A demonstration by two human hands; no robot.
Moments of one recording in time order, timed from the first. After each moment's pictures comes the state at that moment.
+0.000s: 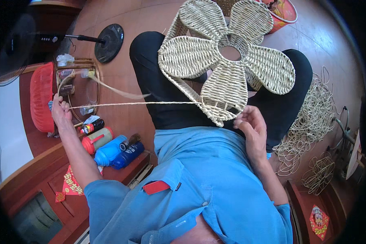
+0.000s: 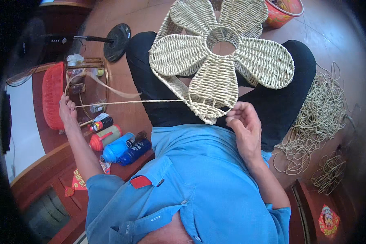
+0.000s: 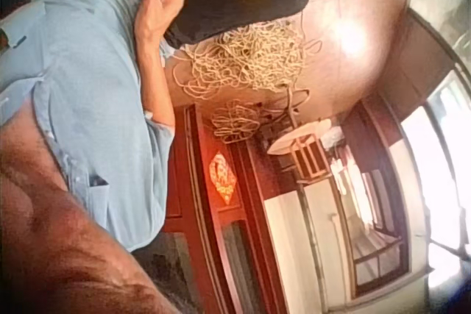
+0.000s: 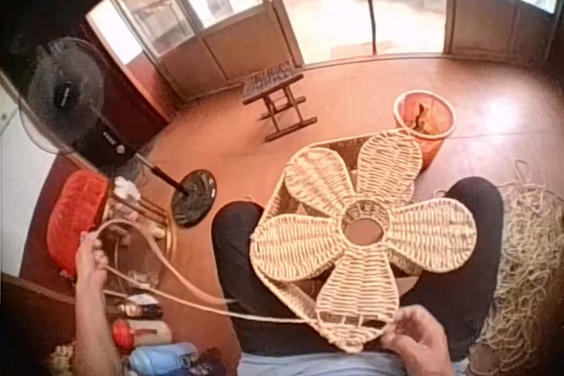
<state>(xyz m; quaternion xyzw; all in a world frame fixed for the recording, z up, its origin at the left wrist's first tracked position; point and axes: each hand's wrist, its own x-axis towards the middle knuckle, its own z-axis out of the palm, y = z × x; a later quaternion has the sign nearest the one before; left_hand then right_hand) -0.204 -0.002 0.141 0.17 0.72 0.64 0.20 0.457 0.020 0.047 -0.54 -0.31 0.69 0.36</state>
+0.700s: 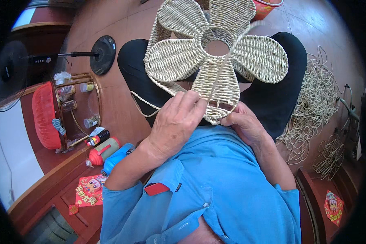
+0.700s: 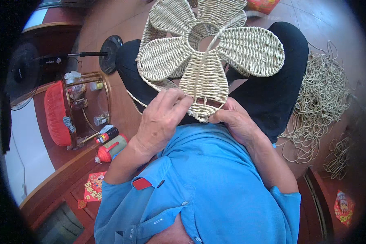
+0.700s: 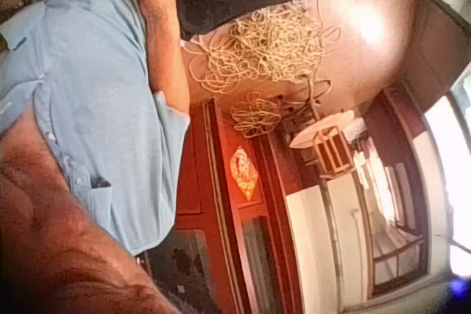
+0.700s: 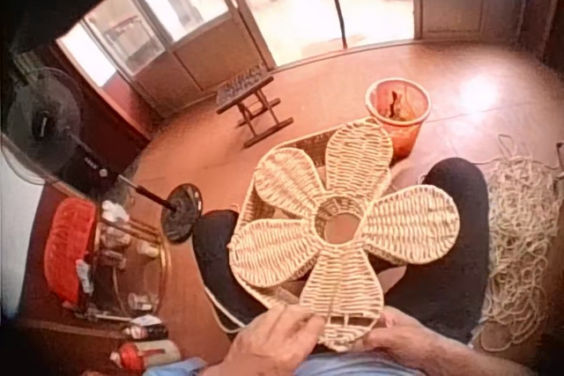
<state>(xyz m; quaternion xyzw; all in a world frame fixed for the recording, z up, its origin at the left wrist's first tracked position) 0.221 0.043 0.111 0.86 0.49 0.09 0.13 0.448 0.048 0.037 -0.33 -0.17 0.88 0.30</state>
